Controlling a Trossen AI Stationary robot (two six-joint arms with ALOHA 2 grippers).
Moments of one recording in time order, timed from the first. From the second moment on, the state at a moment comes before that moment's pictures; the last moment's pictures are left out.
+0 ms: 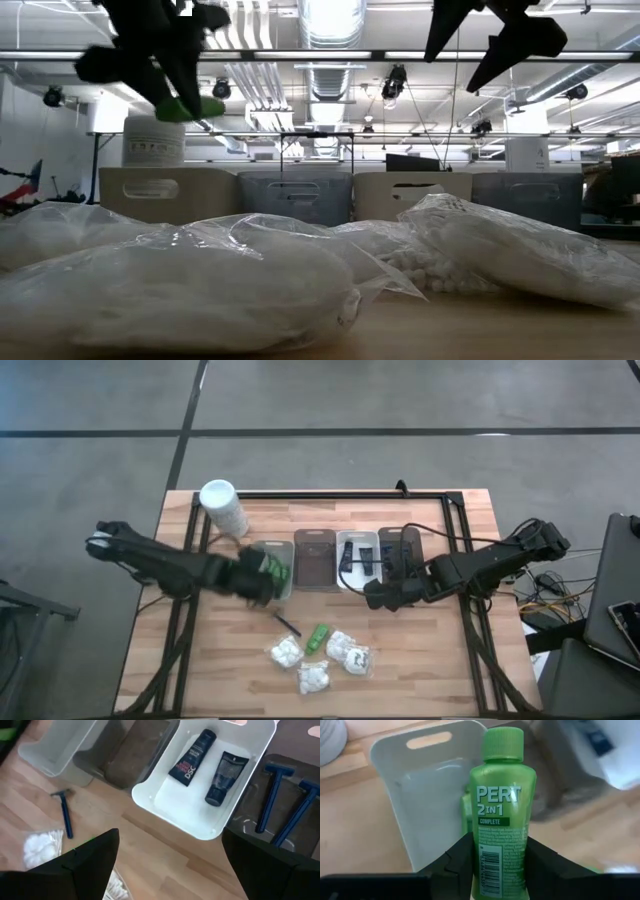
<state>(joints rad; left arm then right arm) -0.24 1.29 1.08 -0.99 -0.48 -1.39 0.33 1.41 1.24 -0.99 0.50 1.36</state>
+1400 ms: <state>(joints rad) -0.30 1.30 0.96 -0.48 -0.19 -1.02 0.33 1.41 1.23 -0.99 0.50 1.49</state>
